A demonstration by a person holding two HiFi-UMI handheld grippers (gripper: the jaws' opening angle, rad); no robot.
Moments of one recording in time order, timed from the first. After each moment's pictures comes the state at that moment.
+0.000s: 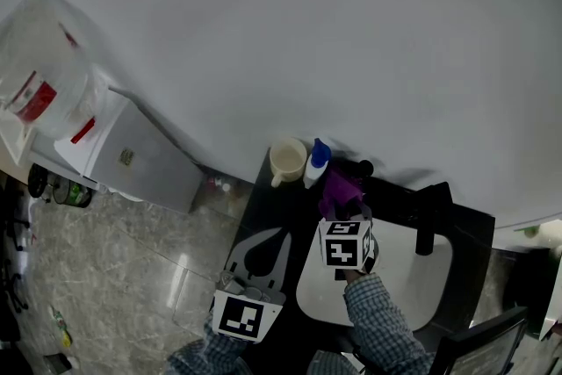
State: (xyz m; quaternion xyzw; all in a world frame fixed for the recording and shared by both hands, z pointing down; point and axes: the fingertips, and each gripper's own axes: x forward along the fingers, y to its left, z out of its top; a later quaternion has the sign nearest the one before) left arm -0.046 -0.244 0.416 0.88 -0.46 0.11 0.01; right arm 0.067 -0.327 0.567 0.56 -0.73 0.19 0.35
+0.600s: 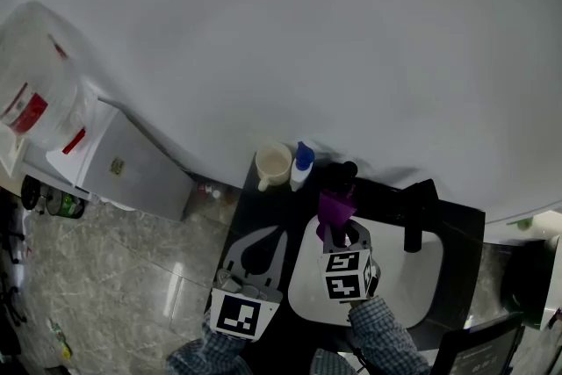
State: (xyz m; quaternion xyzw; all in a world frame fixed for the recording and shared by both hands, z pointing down) left arm -0.030 -0.248 0.408 0.89 -0.45 0.09 0.01; right arm 0.079 -0.274 0.545 0.54 -0.75 0.16 0.35
